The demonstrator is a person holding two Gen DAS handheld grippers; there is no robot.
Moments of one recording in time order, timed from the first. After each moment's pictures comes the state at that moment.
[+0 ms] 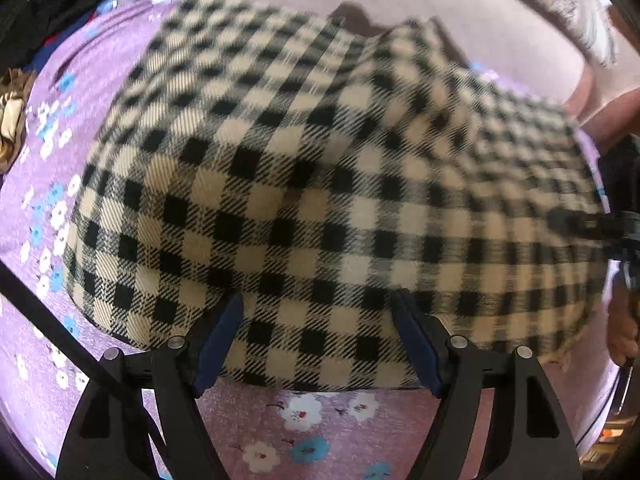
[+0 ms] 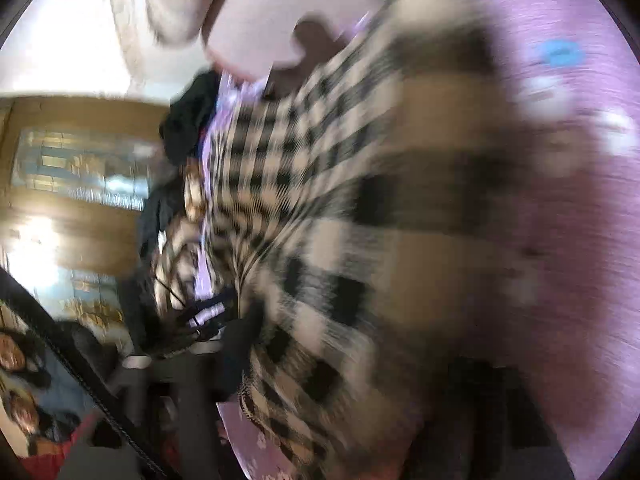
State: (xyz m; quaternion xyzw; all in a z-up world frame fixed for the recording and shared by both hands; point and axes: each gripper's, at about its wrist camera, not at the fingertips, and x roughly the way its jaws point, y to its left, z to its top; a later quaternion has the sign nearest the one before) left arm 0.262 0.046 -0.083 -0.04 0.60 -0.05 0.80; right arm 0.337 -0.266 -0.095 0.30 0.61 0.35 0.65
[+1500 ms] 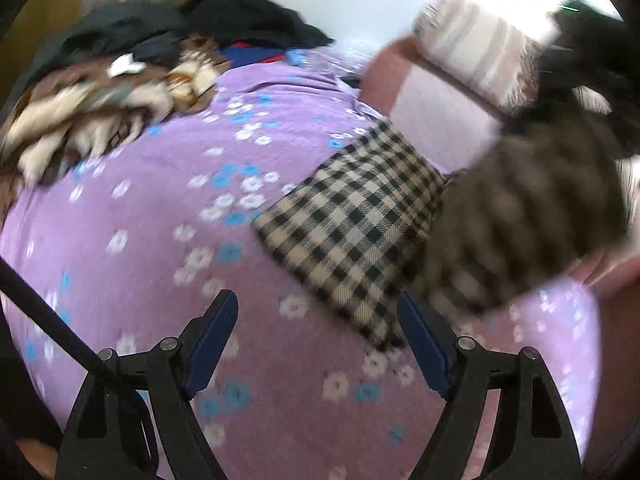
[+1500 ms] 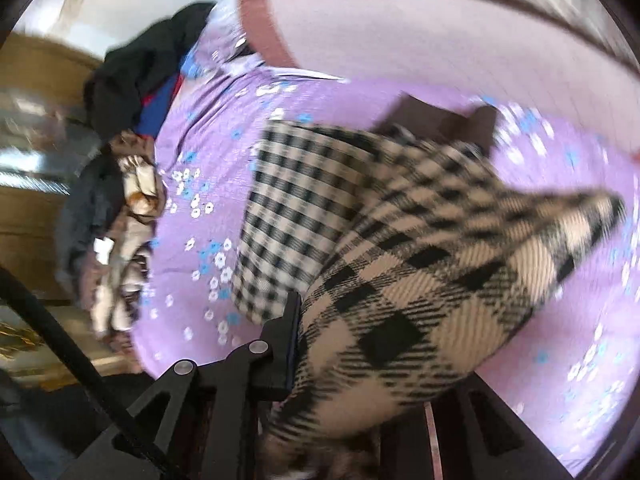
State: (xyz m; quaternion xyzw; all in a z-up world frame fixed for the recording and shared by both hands) left arm 0.125 0.128 0.008 -0.20 0.43 0.15 0.87; right arm 0.384 0.003 0.097 0.07 0.69 0.16 0.70
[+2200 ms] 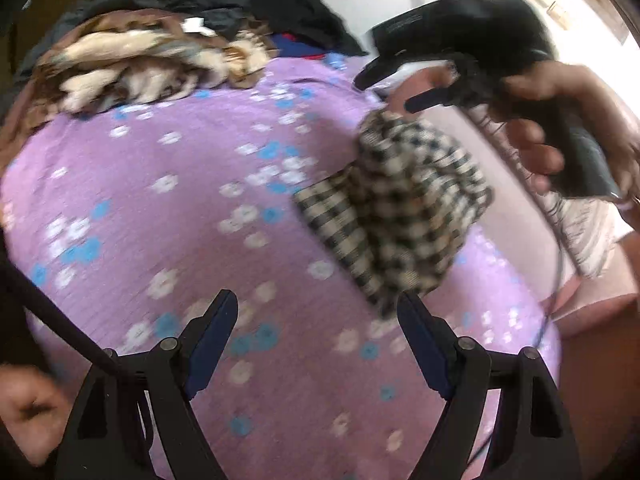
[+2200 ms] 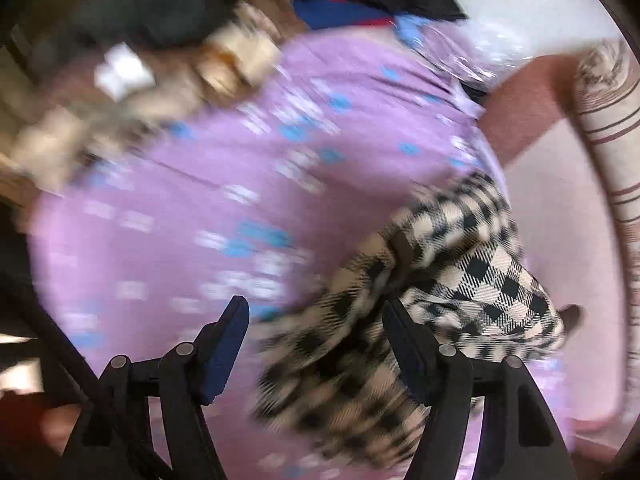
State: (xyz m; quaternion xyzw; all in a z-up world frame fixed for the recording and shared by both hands) left arm 0.071 0.157 0.020 -0.30 0.40 0.14 0.85; right arm 0.343 0.191 0.071 -0.24 0.58 0.35 0.69
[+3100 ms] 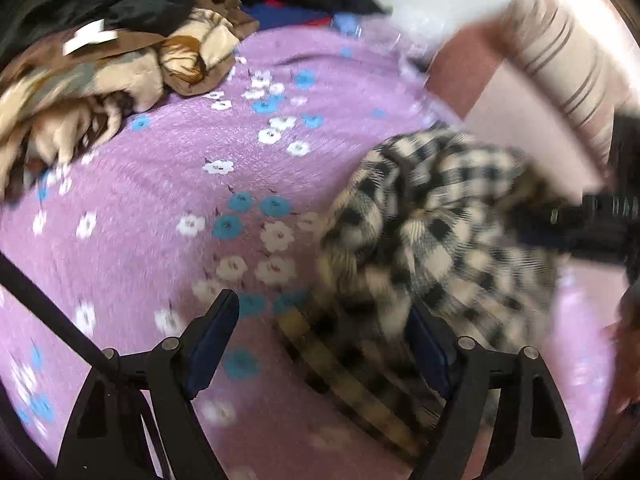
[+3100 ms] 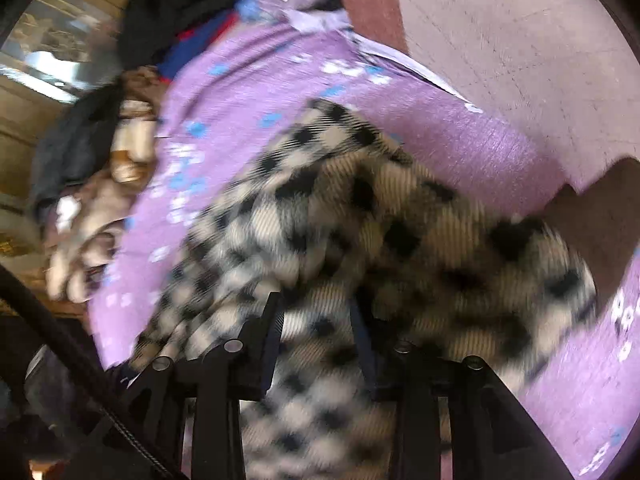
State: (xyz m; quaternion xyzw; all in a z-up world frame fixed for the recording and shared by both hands) left arm 0.241 0.201 -0.034 -0.24 0.47 0.18 0.83; right arm 0.466 0.046 -0.030 0.02 0.66 0.34 0.67
